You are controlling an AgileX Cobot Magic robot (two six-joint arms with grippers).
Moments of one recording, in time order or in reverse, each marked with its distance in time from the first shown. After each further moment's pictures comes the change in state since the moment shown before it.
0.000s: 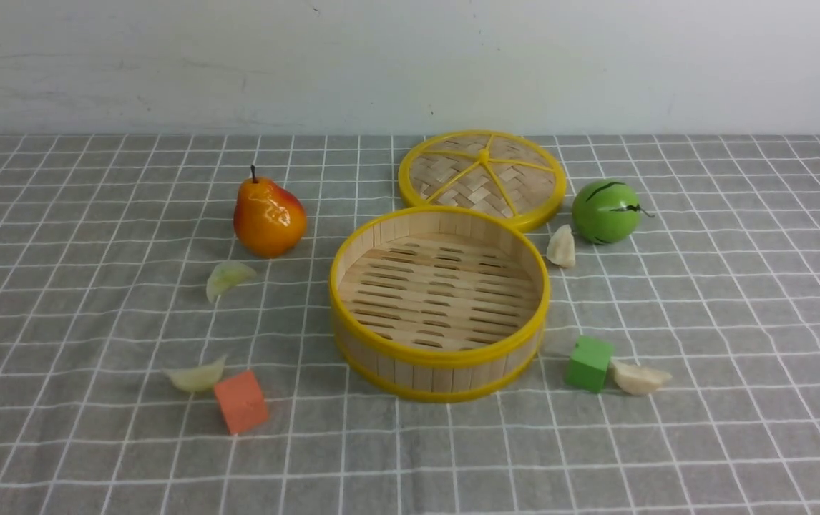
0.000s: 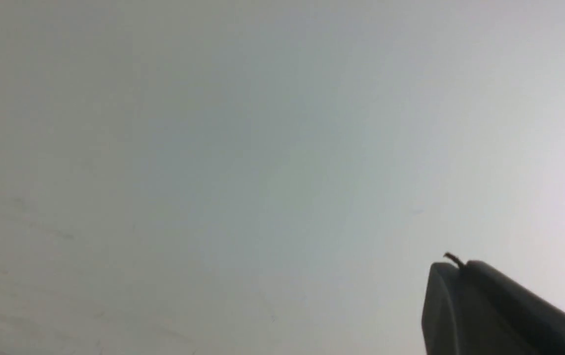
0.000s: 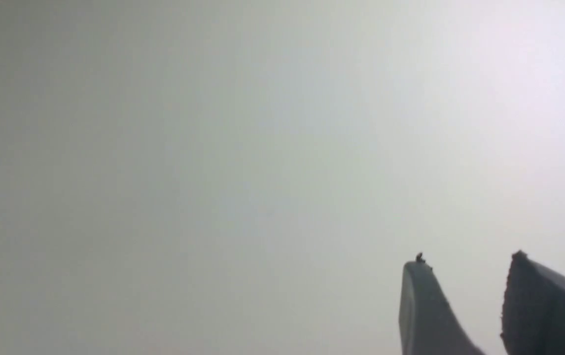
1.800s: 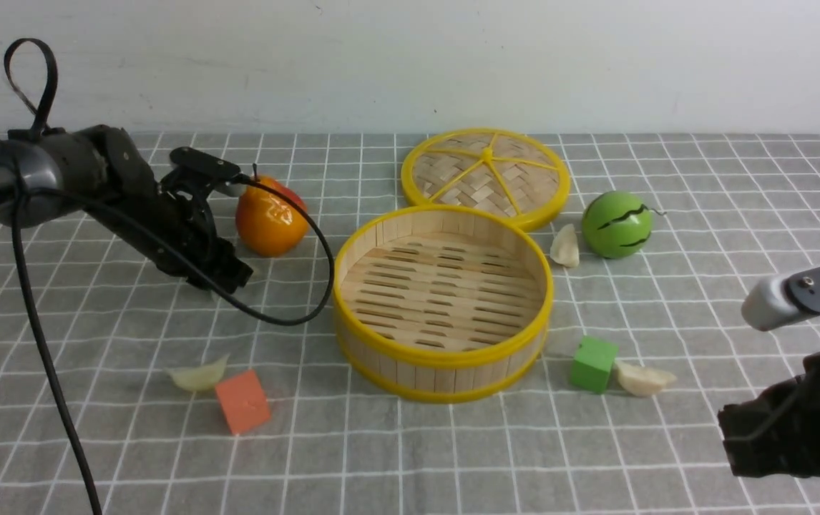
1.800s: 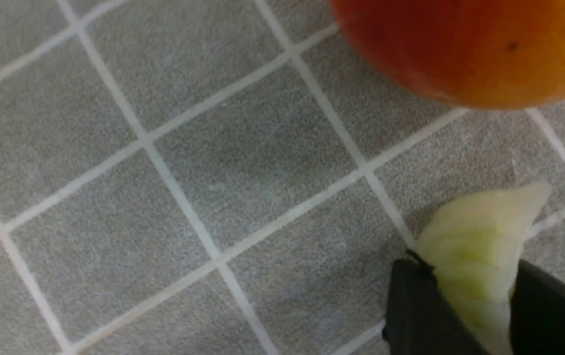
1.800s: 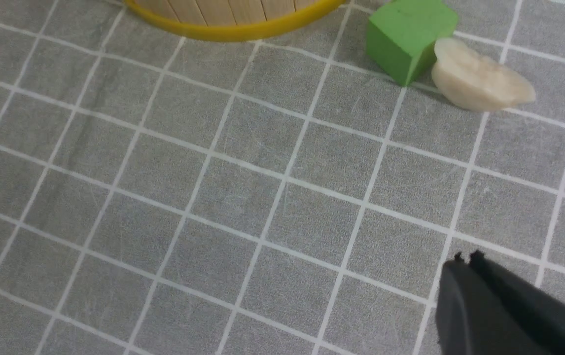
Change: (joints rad) right arm 0.170 0.830 -0.296 0.392 0.813 -0.635; left arm -0.001 1.745 -1.066 -0.541 0.720 1.249
